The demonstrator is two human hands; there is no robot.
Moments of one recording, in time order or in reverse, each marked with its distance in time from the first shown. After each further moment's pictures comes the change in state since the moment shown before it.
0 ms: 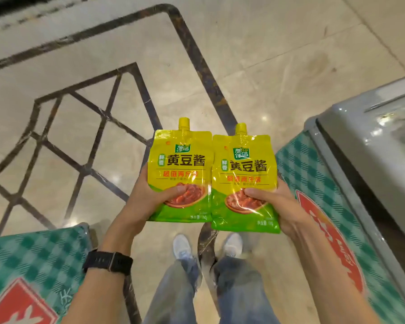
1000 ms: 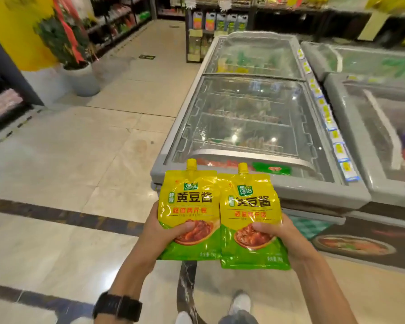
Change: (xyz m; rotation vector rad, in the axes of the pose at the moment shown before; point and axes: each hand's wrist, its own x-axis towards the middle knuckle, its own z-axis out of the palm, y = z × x) left_hand -0.097 0.160 0.176 0.269 -0.951 0.214; right_hand -0.322 0.020 -0.002 0.463 0.795 -0.471
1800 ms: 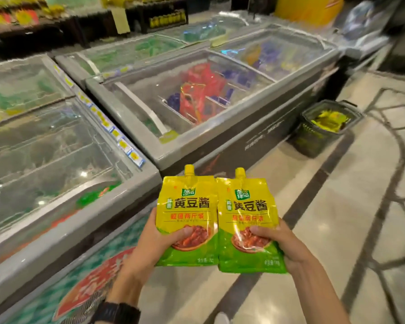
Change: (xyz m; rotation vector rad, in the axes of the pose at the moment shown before) left_hand -0.036 -0.037 0.441 0.374 -0.848 0.039; right_hand -0.288 0.078 -0.309 0.552 0.672 -0.308
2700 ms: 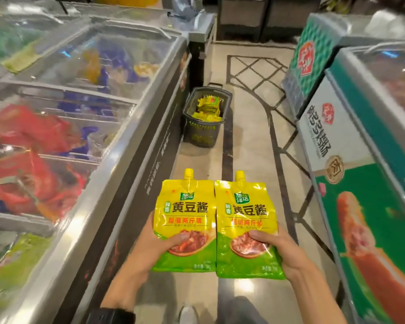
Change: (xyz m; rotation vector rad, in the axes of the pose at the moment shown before) left_hand 0.386 0.099 0.274 0.157 -0.698 -0.094; right_hand 0.136 -0.157 -0.205 0.292 0.677 -0.182
